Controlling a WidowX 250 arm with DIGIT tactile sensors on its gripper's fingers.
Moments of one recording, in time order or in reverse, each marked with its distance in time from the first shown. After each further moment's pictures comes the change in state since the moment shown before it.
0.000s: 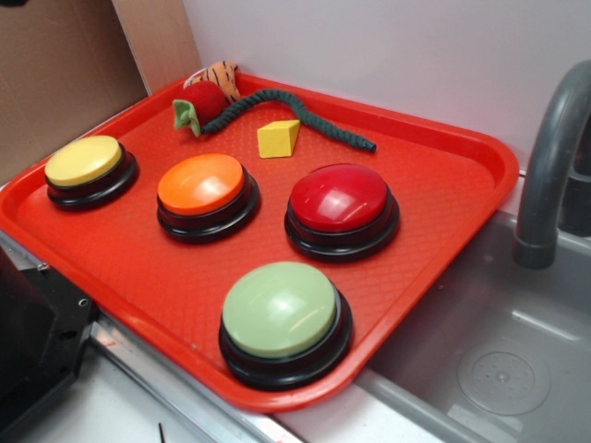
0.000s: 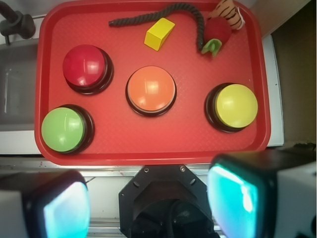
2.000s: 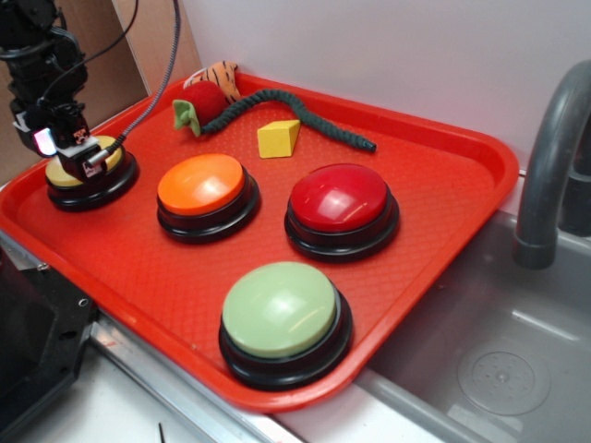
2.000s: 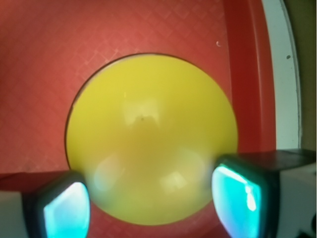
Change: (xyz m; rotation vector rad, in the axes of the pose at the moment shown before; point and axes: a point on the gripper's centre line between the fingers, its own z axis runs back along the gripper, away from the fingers) arm 0.027 0.152 -0.187 0.090 0.103 0.050
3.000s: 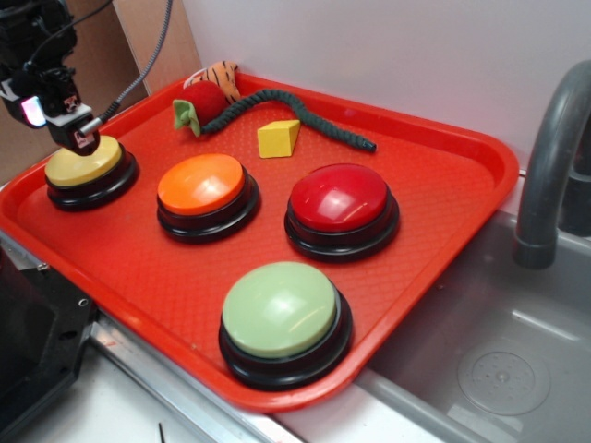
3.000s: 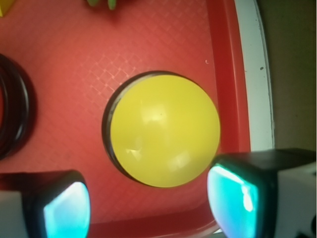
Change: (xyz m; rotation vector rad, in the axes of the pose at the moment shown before) arm -0.002 -0.014 0.041 0.016 -0.015 0.031
